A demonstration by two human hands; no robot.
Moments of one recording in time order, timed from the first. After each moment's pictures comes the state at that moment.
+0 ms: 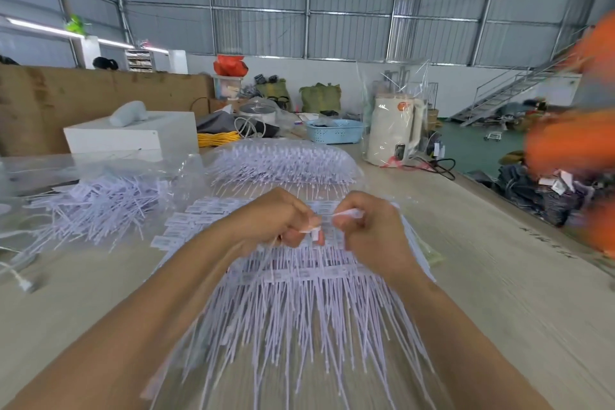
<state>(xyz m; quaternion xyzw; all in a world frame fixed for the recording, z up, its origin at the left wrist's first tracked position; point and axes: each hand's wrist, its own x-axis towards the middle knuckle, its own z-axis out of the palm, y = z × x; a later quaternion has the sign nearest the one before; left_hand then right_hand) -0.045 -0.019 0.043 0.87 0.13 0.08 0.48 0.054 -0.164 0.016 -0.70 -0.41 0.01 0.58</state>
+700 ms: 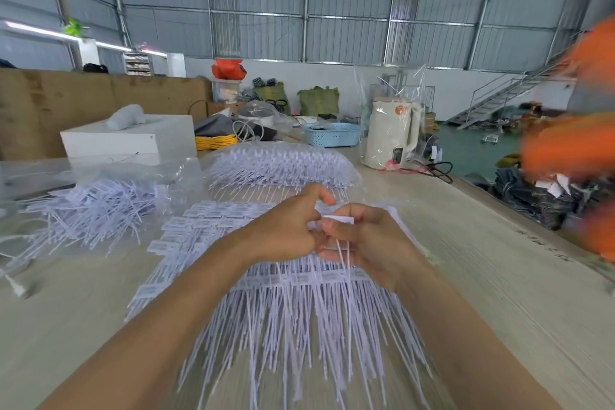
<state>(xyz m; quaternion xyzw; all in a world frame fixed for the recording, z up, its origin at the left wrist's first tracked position) -0.039 -0.040 0.043 0.92 0.04 0.11 0.36 0.047 -0.165 0.023 -0.58 -0.32 0.30 0.68</state>
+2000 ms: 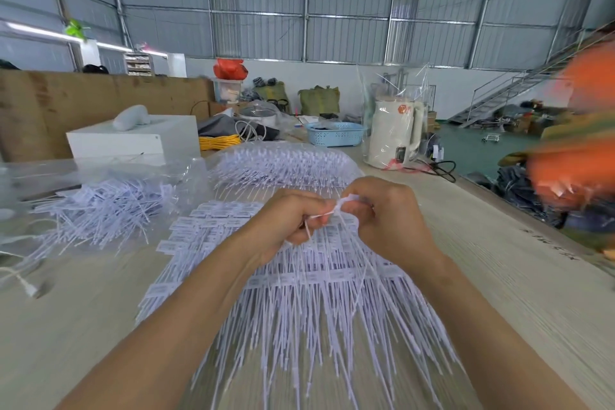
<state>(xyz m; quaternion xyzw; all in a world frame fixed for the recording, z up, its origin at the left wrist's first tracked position) -0.040 -0.034 0.044 0.76 0.08 0.15 0.63 0.058 -0.167 0.038 -0.71 -0.54 -0.30 0.35</state>
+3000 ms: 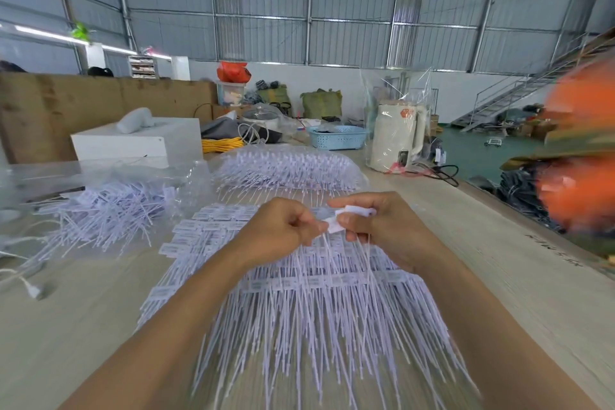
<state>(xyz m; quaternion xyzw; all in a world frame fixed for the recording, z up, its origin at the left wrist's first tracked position) -0.044 -0.013 0.025 0.89 0.10 0.23 0.39 0.062 -0.163 0.039 -0.68 -0.42 0.16 0.58</state>
